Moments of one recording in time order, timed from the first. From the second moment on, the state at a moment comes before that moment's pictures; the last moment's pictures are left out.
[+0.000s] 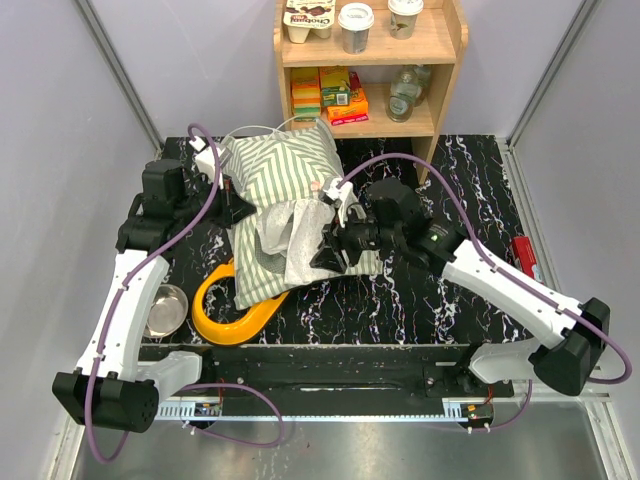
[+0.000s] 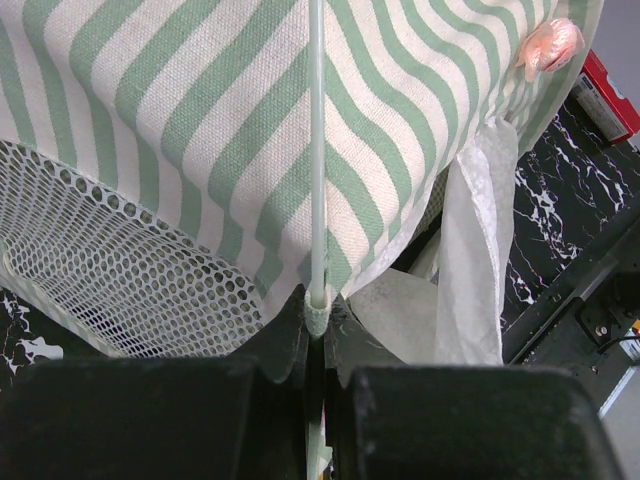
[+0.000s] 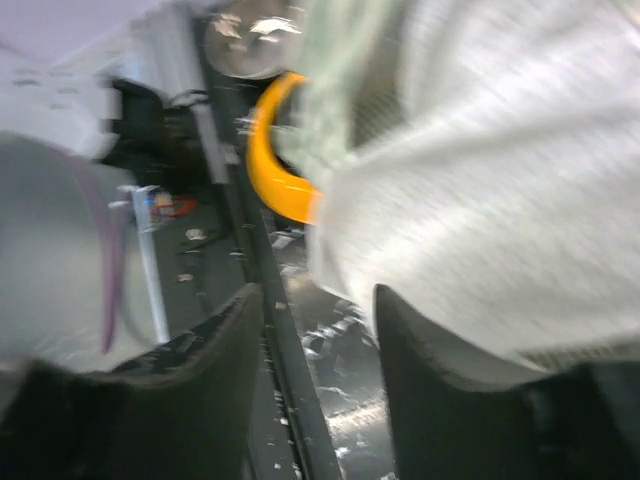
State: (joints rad) left arm -0.11 1.09 1.20 -0.61 0.62 -0.02; right arm 0.83 1.32 1.29 -0.41 -0.60 0.07
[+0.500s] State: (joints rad) left arm -0.12 1.09 1.20 -0.61 0.62 -0.03; right arm 0.82 1.31 0.91 -0.10 -0.19 0.39
